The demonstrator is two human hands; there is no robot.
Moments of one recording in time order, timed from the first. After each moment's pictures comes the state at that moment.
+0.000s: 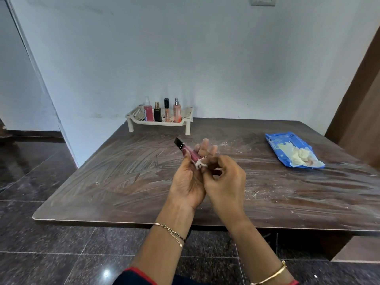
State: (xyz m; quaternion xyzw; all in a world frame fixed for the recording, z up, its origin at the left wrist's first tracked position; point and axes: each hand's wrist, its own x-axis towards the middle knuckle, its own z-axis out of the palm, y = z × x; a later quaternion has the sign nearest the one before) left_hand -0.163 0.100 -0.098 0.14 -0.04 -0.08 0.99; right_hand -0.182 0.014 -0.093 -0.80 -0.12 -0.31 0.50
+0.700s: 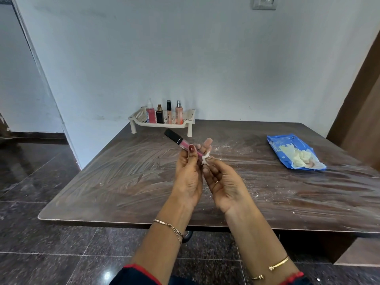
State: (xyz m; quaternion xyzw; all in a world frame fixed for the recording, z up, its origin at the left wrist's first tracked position) left_hand -0.164 0.097 -0.087 0.34 -0.05 0.08 0.94; right_hand -0.176 0.017 -0.072 -0.36 0.08 0.10 0.92
